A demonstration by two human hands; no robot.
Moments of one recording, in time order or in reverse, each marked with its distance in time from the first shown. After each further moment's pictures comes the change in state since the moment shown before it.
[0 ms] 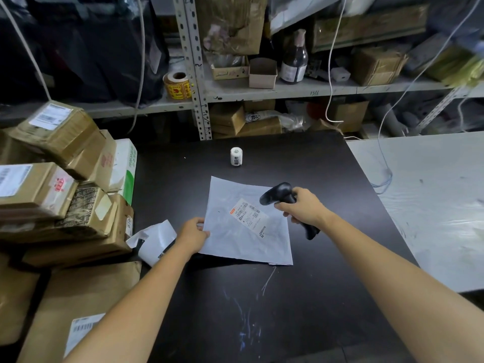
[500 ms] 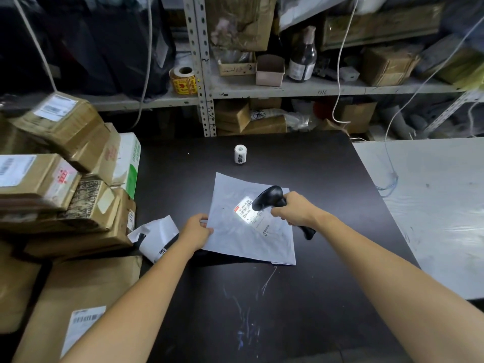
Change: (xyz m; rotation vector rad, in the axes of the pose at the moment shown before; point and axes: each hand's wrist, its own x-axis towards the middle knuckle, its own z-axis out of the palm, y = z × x) left_hand -0.002 0.002 0.003 -0.047 0.002 0.001; right_hand 0.007 -0.015 0.016 -0.170 -0.176 0.028
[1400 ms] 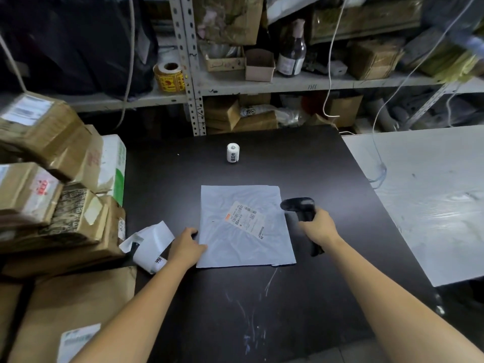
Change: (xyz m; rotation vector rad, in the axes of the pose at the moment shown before) left_hand 0.017 -0.043 -0.004 0.278 -0.028 -0.021; right_hand -0.010 0.073 0.026 0.223 0.435 0.273
